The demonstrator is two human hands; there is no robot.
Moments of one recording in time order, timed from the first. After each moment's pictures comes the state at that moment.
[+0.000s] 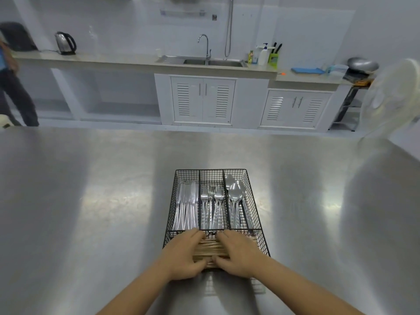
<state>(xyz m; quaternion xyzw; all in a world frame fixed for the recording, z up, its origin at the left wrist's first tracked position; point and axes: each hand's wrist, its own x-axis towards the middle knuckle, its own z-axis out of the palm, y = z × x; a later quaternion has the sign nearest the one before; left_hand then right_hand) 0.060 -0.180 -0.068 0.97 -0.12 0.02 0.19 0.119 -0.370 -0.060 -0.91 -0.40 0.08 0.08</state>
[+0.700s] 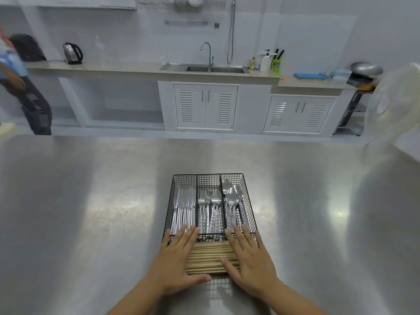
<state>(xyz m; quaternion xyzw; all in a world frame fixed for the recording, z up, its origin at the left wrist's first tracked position) 0.058 -0.171 -0.076 0.99 -0.05 -0.02 0.09 0.116 -0.394 -0.079 -0.96 -0.28 -0.01 0.07</state>
